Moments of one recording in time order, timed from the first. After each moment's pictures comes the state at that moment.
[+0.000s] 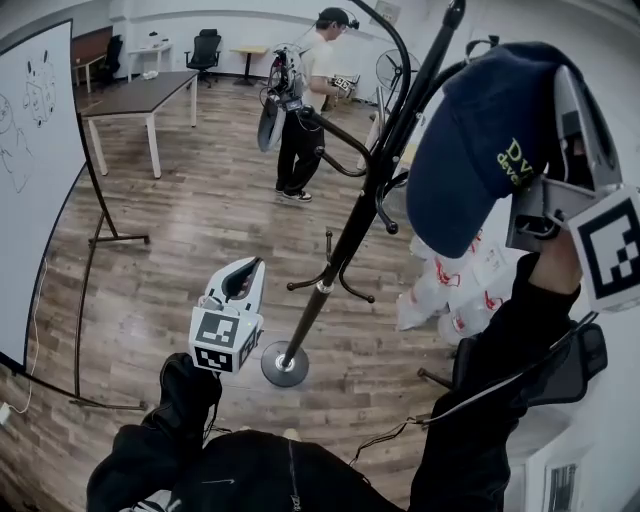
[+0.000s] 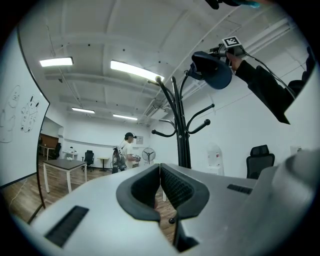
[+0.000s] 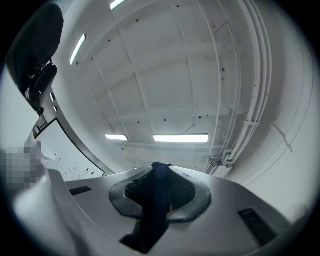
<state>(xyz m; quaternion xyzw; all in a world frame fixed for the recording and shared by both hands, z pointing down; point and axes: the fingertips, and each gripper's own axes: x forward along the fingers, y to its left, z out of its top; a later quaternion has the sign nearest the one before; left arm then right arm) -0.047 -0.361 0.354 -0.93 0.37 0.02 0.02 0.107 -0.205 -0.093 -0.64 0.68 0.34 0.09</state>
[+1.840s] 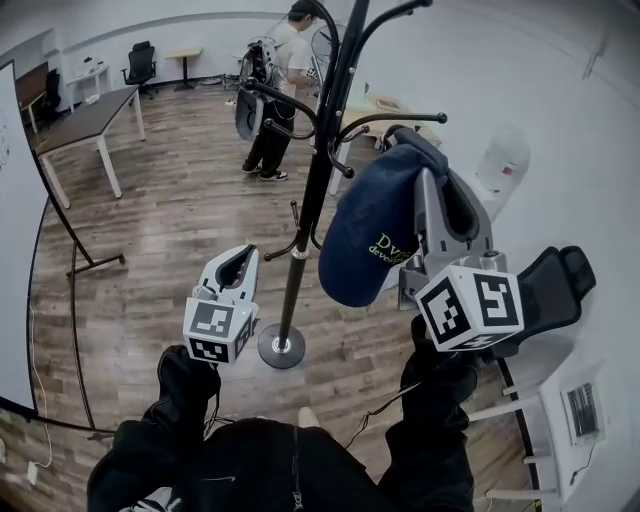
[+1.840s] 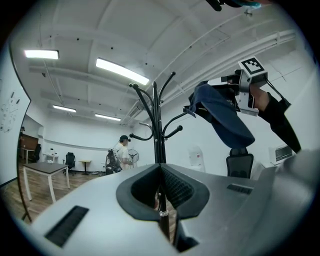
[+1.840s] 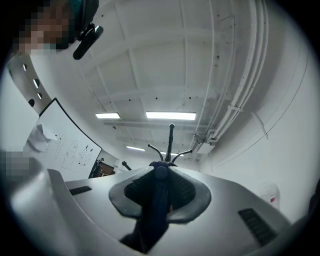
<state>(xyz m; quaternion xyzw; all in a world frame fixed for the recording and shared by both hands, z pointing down) -0.039 -0.297 0.340 -0.96 0.28 0.02 0.04 0.107 -0.156 0.110 -0.75 0.63 0.21 0.07</state>
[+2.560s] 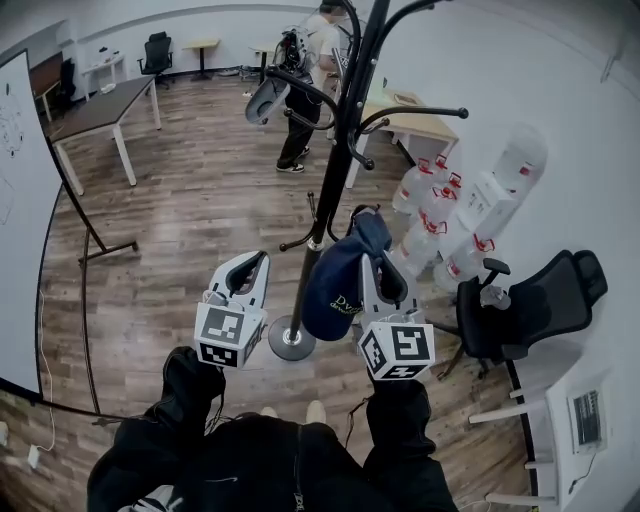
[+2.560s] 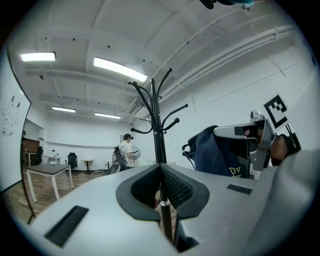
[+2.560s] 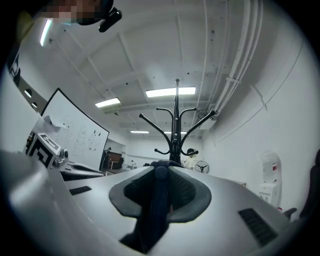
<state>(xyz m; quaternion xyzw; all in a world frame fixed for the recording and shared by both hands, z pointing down) -0.054 -0.283 0.369 -0.96 0.29 -0.01 0.05 0.087 -0.185 0.316 -0.75 0.65 0.09 0.02</state>
